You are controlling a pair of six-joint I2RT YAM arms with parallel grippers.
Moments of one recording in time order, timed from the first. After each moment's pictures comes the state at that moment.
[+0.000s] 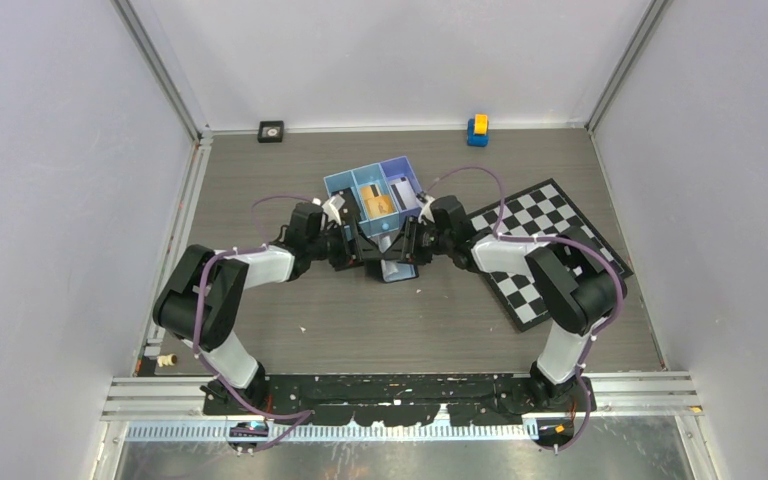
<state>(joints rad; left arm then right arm) -0.40 1.65 0.72 0.27 0.56 -0.74 0.57 1.76 0.87 0.26 -0.46 0.76</state>
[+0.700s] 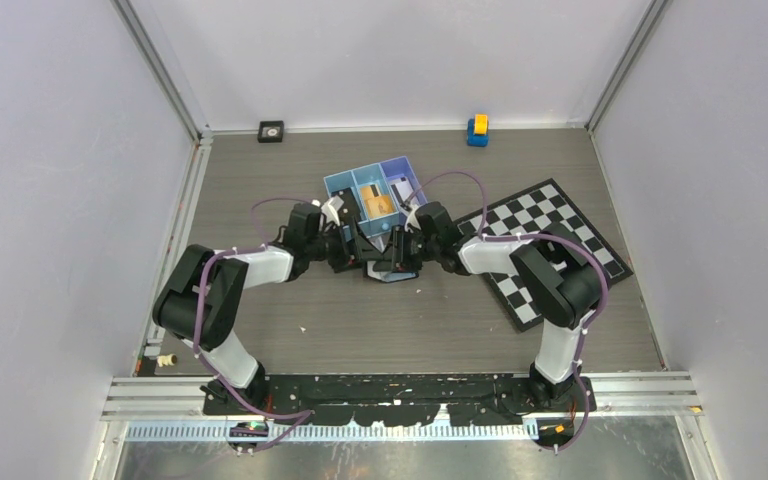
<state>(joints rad) -0.39 1.65 0.72 0.28 0.59 -0.76 0.64 1.84 0.91 0.25 -0.48 0.74</state>
